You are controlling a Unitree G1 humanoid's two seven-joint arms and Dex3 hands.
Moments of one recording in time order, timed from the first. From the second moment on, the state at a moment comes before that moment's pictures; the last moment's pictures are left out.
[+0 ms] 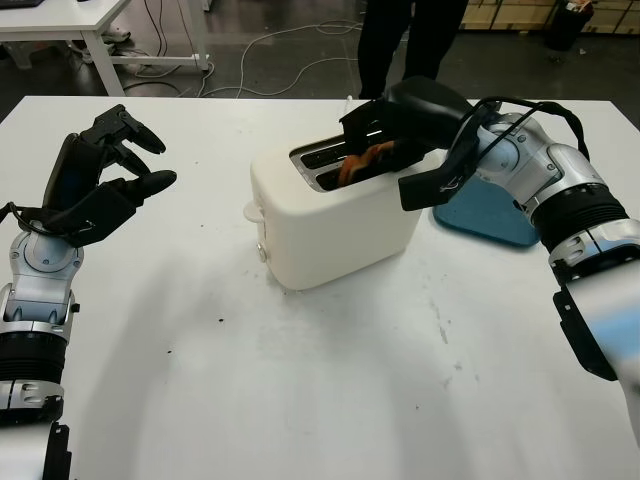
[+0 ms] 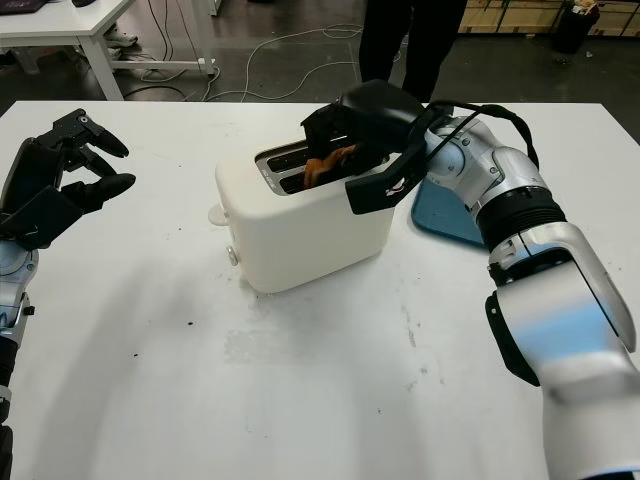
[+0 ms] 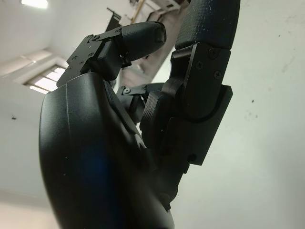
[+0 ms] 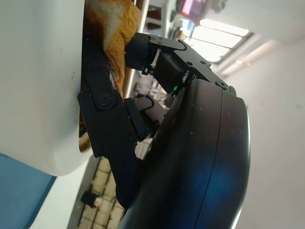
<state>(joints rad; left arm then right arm) -0.48 0.57 0.14 0.46 0.12 -0.36 -0.12 -1.18 -0.50 0.41 1.08 -0.57 -0.72 0.16</state>
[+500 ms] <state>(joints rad) -0.48 0.57 0.14 0.45 0.12 -0.36 -0.12 -1.35 -0.56 0.09 1.14 -0.30 -0.60 0.20</state>
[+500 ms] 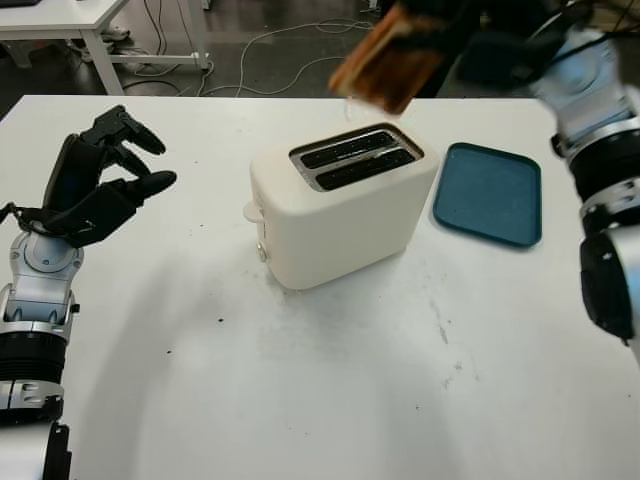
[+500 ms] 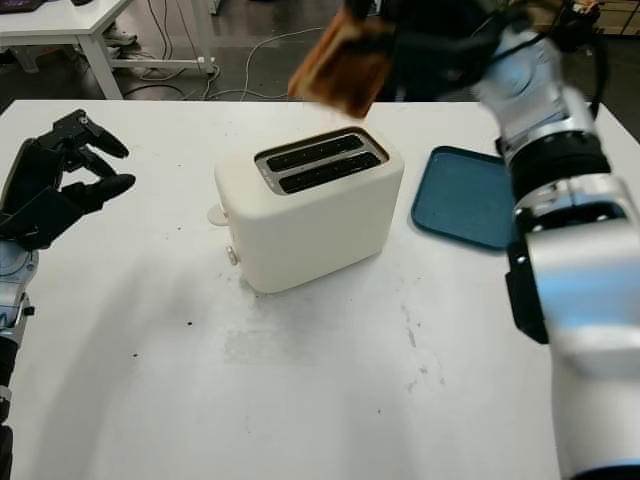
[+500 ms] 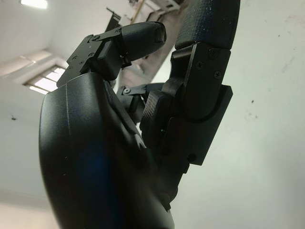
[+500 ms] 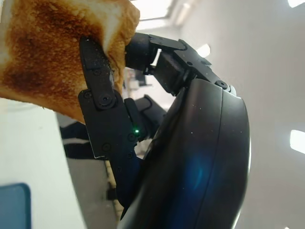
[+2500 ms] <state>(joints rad) -0.48 0.57 0.14 0.46 0.12 -0.37 -0.12 -1.24 -0.43 -0.09 1.33 -0.18 -0.01 -0.22</state>
